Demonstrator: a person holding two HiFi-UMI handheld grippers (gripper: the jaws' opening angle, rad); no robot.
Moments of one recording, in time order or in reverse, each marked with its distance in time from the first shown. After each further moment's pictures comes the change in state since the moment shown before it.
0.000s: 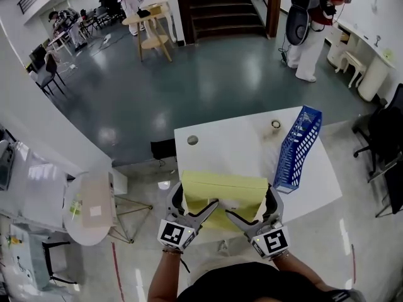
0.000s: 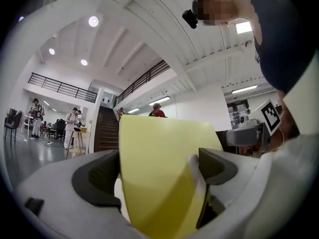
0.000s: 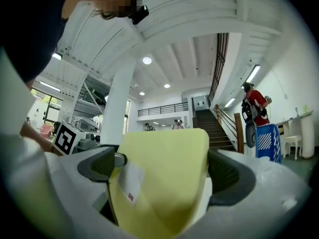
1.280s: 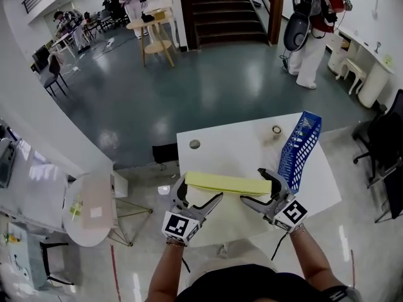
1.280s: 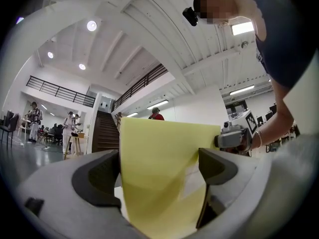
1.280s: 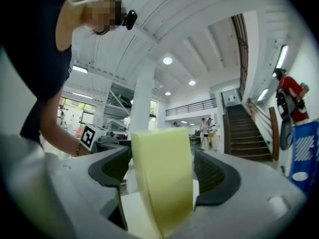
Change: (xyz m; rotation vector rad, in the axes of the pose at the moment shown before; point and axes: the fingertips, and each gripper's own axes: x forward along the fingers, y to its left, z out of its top) left arm 0.022 0.007 0.010 0.028 -0.061 -0.026; right arm 0.024 -0.028 -0.002 -0.033 0.006 0.375
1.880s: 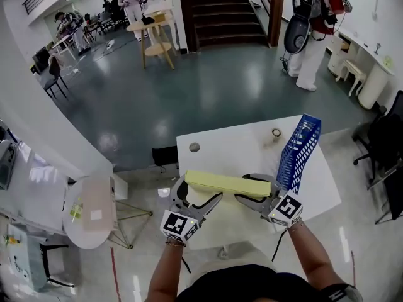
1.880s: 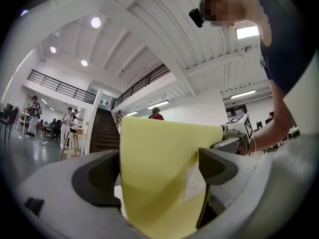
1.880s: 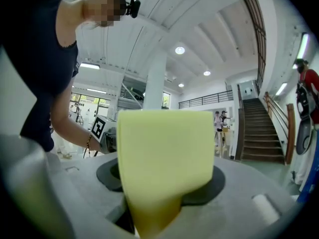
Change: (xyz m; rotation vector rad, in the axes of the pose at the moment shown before) left arm 0.012 0.006 0.010 -0.047 0.009 -0.008; right arm 0.026 0.010 -0.011 -0.039 0.100 0.169
